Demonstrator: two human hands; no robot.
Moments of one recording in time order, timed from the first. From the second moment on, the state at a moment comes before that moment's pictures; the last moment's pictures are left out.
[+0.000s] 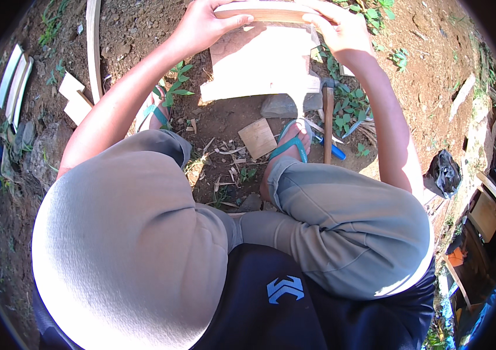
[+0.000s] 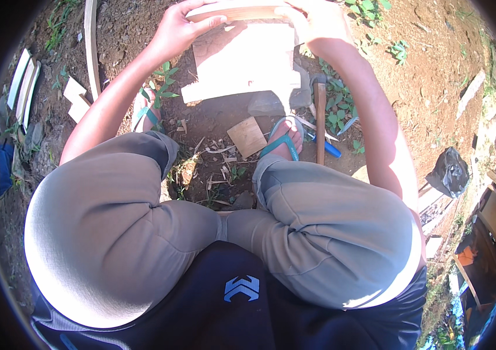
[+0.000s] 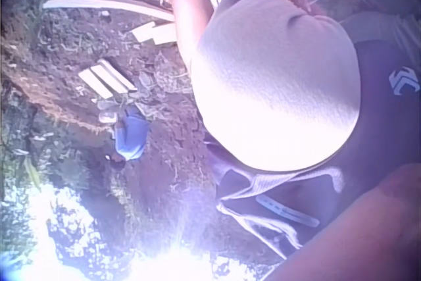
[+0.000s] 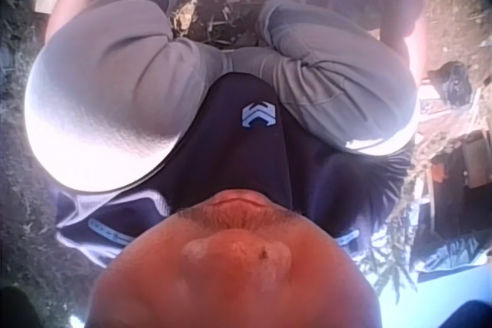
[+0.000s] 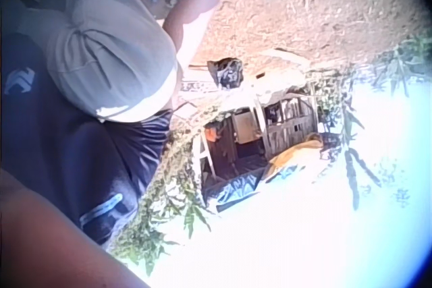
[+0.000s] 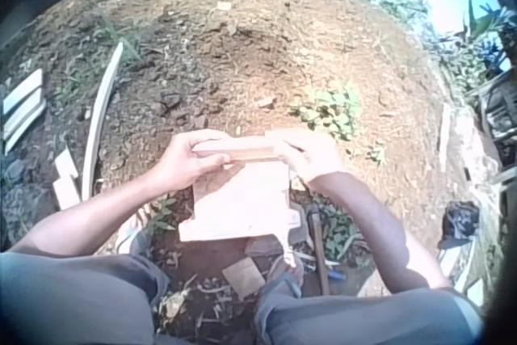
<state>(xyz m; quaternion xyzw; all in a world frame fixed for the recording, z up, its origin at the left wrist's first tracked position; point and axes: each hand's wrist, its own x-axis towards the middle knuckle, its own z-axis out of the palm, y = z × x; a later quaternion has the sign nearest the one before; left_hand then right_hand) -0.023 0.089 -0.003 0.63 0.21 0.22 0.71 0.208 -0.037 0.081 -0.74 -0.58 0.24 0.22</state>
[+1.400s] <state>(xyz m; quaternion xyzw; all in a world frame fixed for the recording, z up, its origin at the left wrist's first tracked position) -0.067 0.144 -0.002 0.60 0.38 0.44 0.55 0.367 -0.145 0.030 -0.64 -0.29 0.62 0.35</state>
